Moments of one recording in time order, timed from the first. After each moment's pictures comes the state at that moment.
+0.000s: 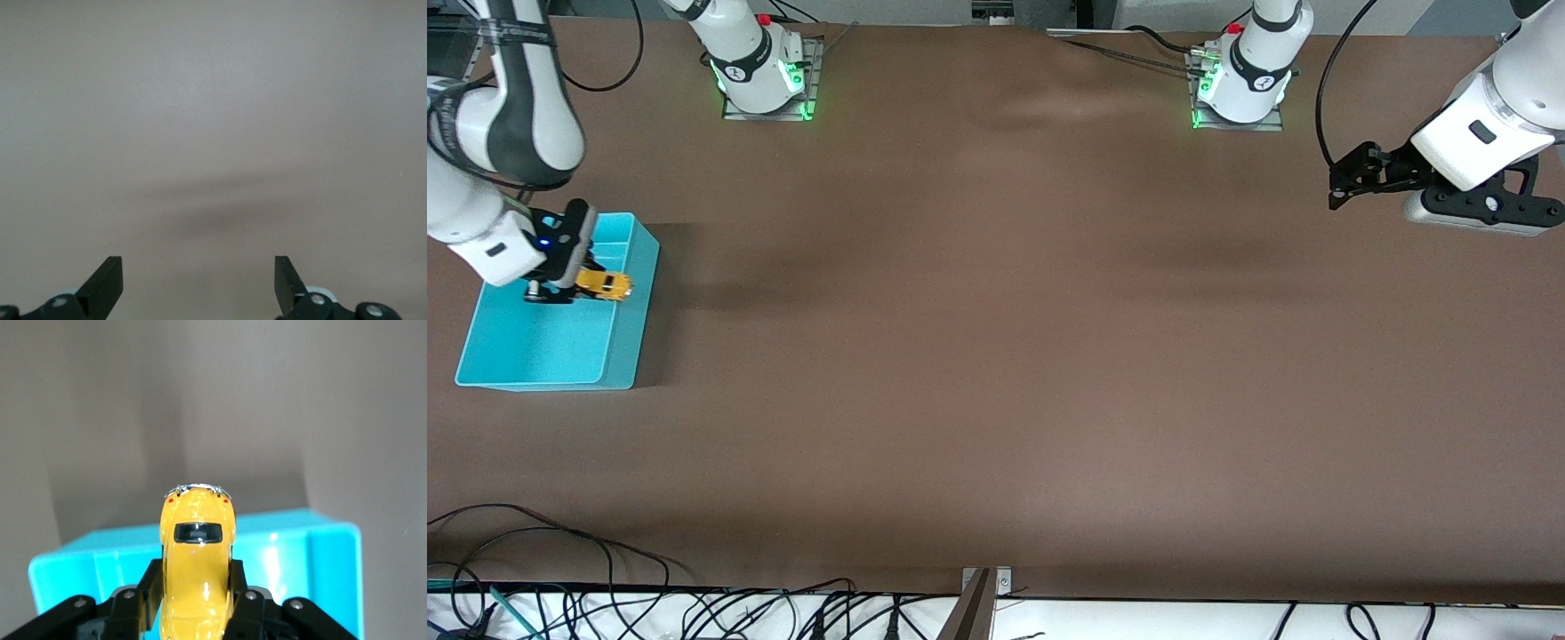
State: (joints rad) left arm 0.02 -0.02 -0.14 -1.62 -0.03 1.53 -0.01; right arm 0.04 0.09 -0.32 -2.16 0.00 2.26 -1.75
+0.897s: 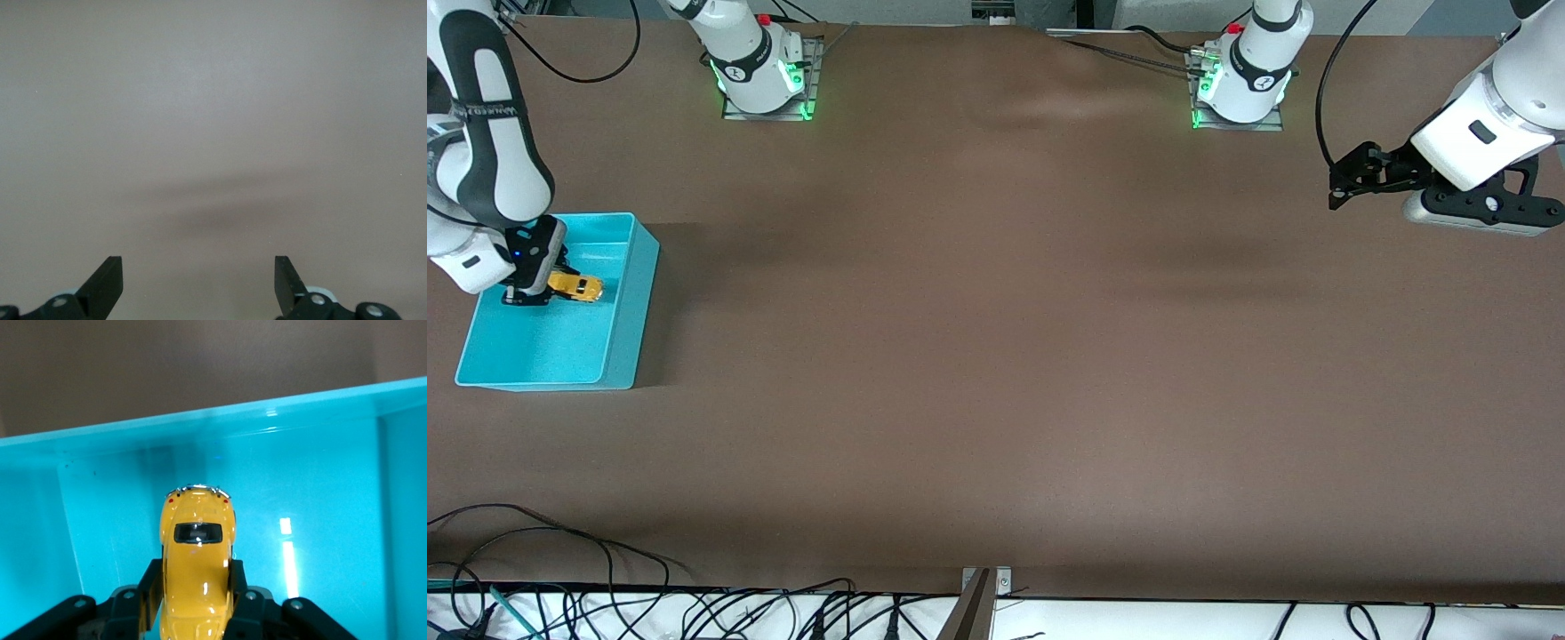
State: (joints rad) left arm 0.02 -0.02 -0.14 -1.62 -0.03 1.53 -0.01; right arm -0.03 0.32 -0.40 -2.16 0.16 2.44 -2.00
